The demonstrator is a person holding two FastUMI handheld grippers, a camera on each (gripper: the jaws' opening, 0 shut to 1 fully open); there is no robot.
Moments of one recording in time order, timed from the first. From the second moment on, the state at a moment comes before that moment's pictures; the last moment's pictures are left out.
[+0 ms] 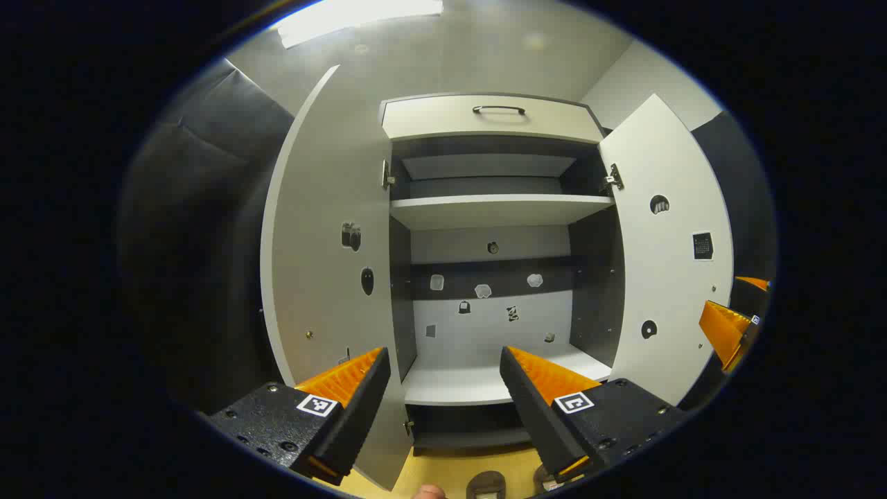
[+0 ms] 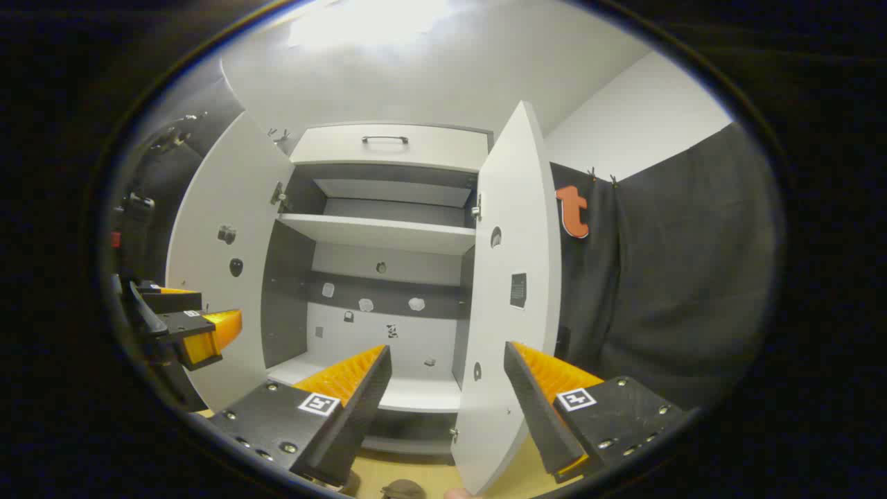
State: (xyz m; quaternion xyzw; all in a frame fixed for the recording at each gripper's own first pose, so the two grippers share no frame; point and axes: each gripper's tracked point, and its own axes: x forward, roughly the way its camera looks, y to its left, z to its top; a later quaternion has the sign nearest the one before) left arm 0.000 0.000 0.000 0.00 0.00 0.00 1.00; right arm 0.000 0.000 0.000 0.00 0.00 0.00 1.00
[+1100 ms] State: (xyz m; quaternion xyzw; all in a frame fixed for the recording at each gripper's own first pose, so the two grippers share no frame) left arm 0.011 0.032 0.002 -0.02 -0.01 -0.02 1.00; right arm 0.008 0.036 -0.030 0.01 0.04 -0.02 1.00
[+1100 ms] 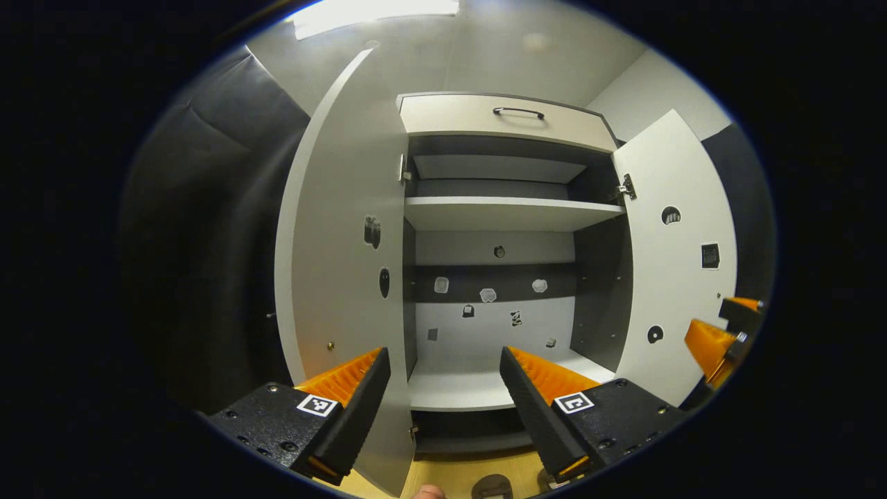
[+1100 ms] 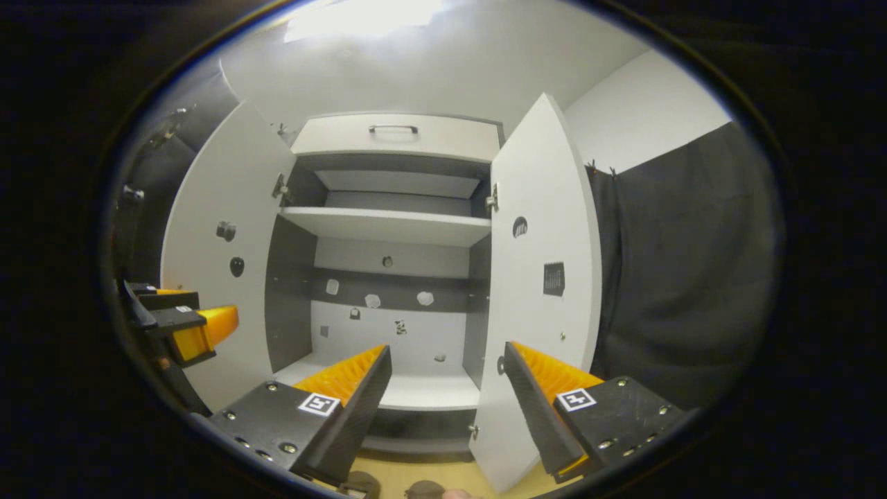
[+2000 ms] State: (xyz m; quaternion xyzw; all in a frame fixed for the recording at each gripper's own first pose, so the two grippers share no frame) left arm 0.019 0.037 0.002 -0.02 -0.01 -0.05 1.00; right arm -0.110 0.083 -0.394 0.02 0.40 0.03 0.91
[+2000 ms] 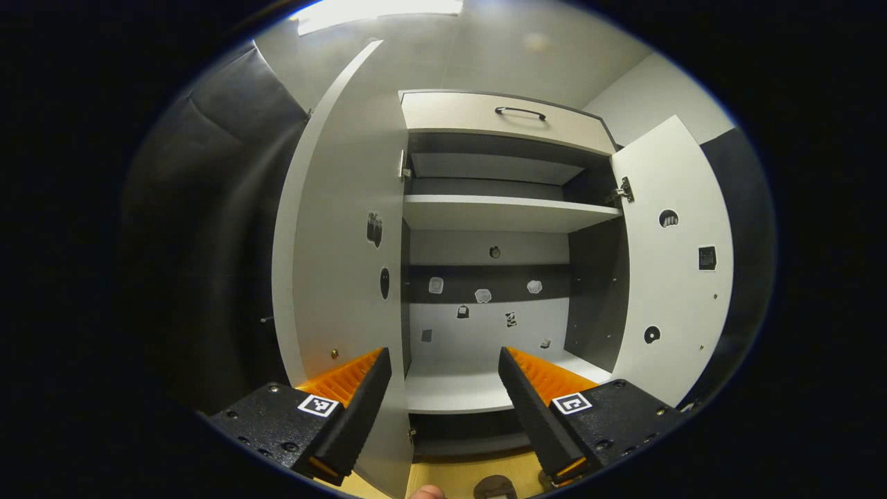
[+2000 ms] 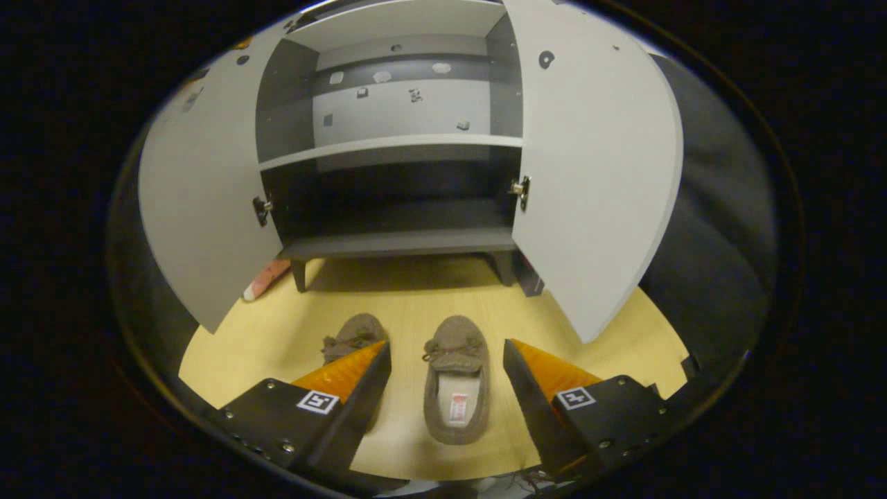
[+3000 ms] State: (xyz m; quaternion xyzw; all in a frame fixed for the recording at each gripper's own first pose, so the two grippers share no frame) left arm 0.018 0.037 -0.007 -0.02 -0.01 -0.05 1.00; right arm -0.083 0.099 -0.535 0.04 0.52 0.00 0.85
